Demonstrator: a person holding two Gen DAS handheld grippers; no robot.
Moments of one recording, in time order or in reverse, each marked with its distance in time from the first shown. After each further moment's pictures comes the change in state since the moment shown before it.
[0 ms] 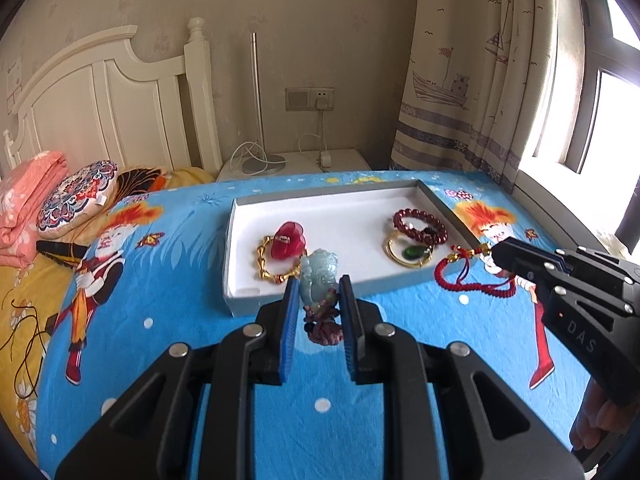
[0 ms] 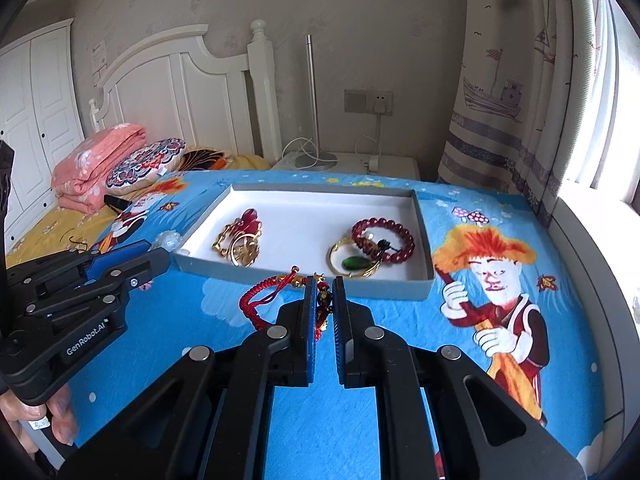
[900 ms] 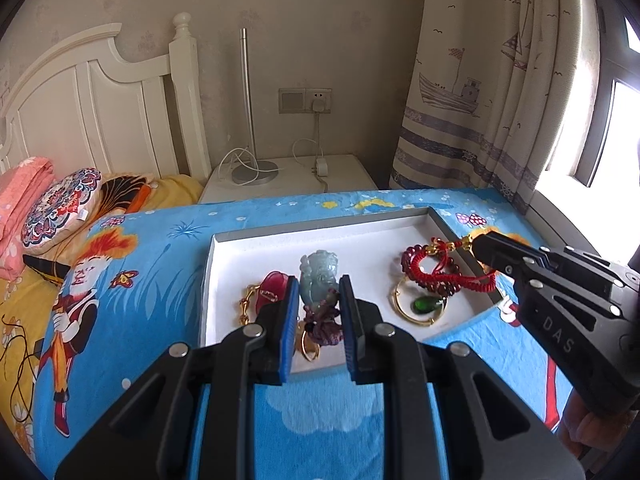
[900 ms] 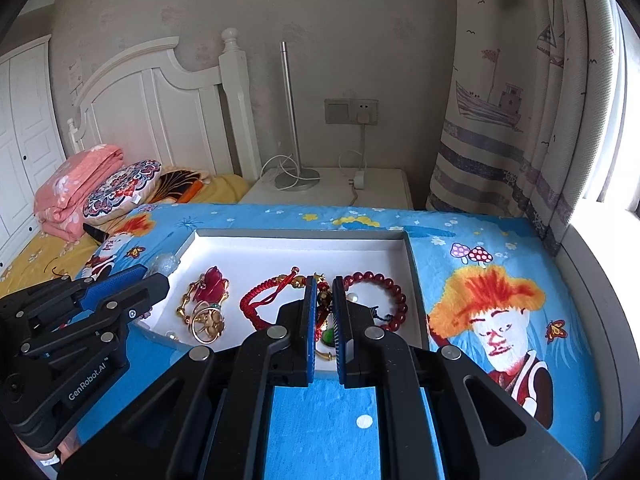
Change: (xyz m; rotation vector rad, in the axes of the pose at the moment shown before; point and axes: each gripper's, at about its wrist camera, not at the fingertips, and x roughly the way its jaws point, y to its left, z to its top) left arm 0.061 0.000 0.053 -0.006 0.018 -0.019; right arm 0.059 -0.016 0.056 0.054 -0.008 -0.039
